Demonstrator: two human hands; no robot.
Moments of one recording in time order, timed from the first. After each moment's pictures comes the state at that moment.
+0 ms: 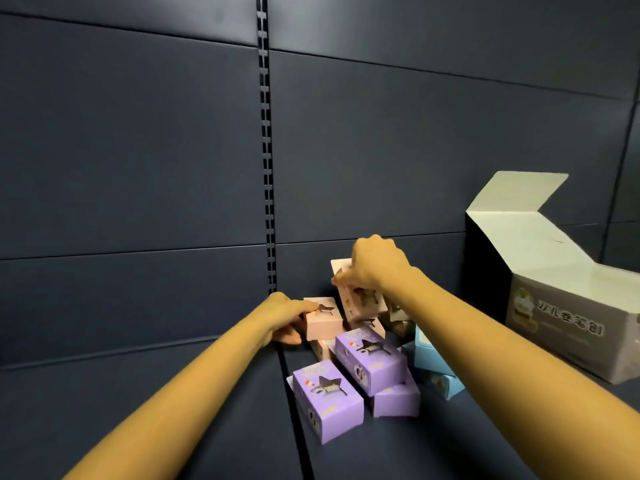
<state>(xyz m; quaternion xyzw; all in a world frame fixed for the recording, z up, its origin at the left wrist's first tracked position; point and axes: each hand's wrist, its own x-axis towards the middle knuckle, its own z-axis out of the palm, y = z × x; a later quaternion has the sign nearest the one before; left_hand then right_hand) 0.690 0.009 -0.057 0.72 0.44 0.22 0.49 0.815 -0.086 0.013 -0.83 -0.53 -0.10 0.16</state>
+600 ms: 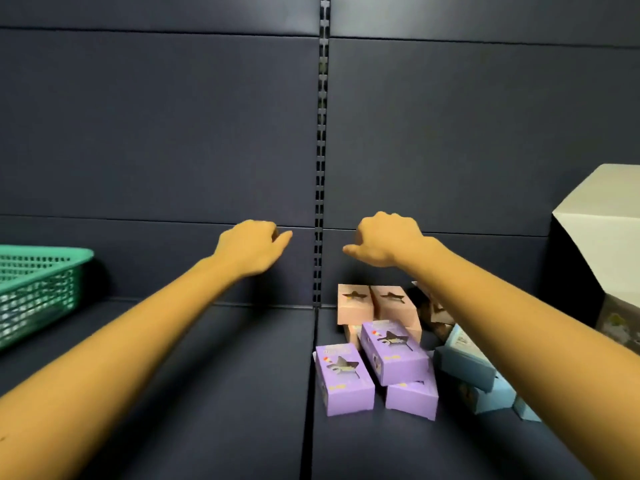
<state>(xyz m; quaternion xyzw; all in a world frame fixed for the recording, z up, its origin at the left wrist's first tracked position) 0.615 -0.008 0.008 0.80 0.53 0.26 -0.12 0.802 -0.074 0.036 -0.72 -0.67 -0.19 0.04</state>
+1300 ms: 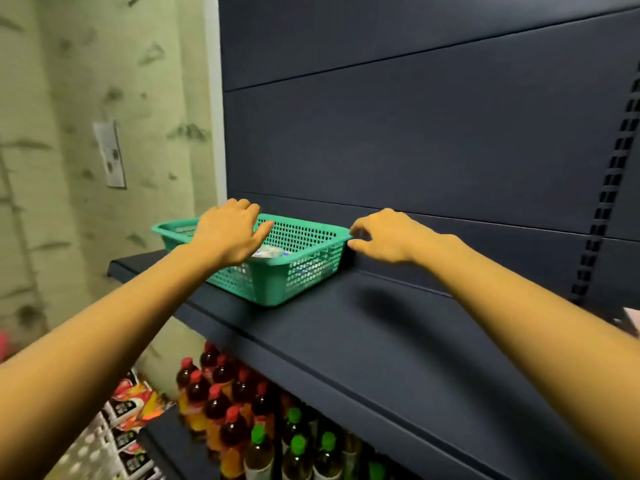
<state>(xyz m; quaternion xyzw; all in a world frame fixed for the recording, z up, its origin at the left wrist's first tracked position) 0.273 -0.133 0.006 0.61 0.74 0.14 -0.26 0.499 -0.066 0.024 -0.43 -0.89 -0.09 0.11</state>
